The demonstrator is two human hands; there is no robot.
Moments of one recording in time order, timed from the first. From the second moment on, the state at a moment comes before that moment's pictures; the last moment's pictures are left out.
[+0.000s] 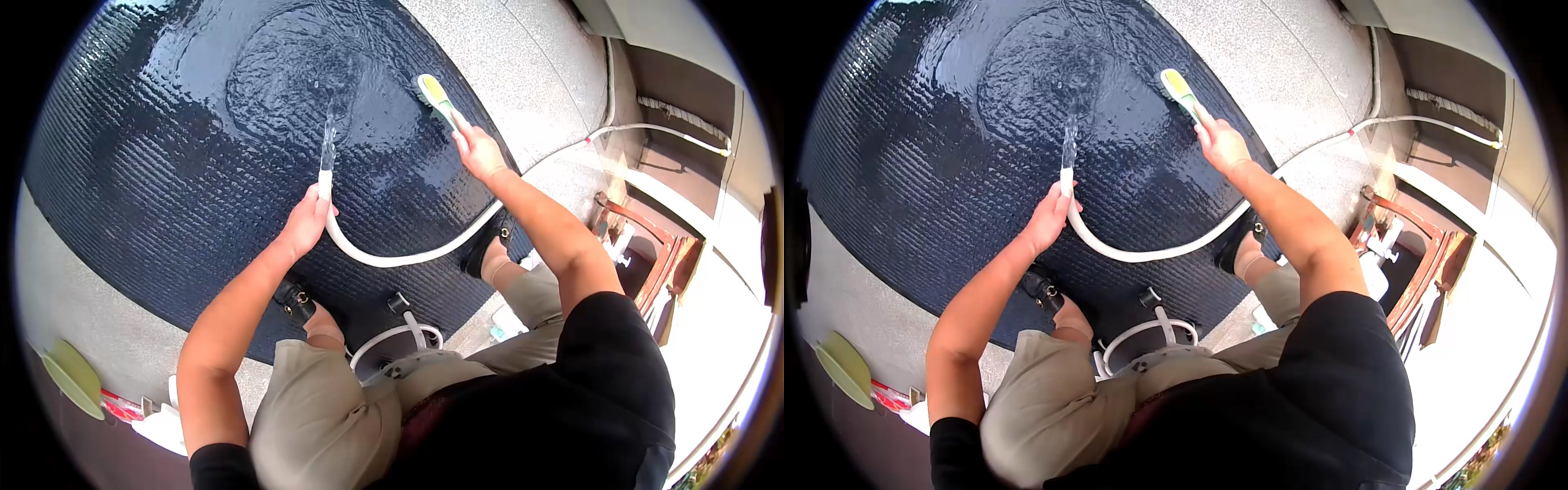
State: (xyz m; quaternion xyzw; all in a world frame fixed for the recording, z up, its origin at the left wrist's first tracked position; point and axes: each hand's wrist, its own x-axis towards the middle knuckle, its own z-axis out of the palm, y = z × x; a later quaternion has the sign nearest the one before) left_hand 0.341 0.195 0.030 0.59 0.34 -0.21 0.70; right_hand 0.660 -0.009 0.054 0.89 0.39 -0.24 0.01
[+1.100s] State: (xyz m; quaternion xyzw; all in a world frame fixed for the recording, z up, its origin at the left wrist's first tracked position) left_hand 0.304 0.199 0.008 0.52 0.49 0.00 0.70; right_hand 0.515 0.064 0.073 0.84 0.46 -0.28 0.02
